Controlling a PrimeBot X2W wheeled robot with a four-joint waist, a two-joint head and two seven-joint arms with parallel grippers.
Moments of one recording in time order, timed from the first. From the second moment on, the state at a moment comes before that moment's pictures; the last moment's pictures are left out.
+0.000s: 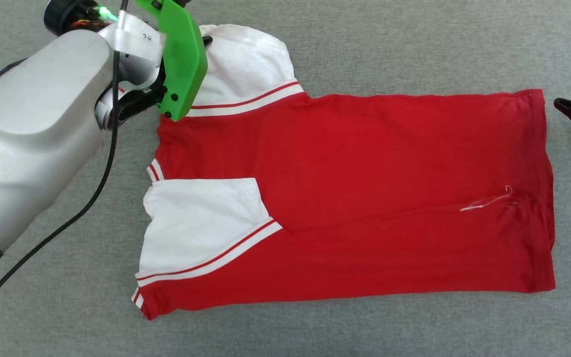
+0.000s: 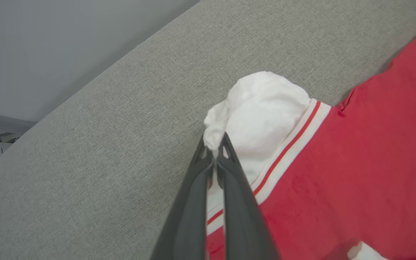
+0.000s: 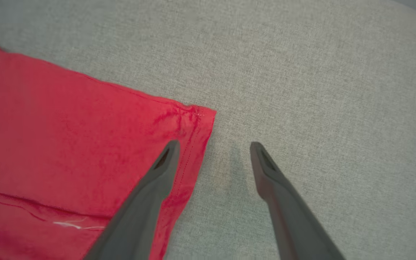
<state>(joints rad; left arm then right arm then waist) -1.37 0.56 -1.25 0.51 -1.07 -0.13 0.42 -0.69 -0.75 0.30 0.11 0.79 0.13 0.82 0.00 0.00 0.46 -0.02</state>
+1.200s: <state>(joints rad) -1.25 0.61 -1.27 0.42 -1.02 -0.13 0.30 -0.70 -0.73 0.62 0.35 0.87 0.13 0.40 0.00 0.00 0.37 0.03</state>
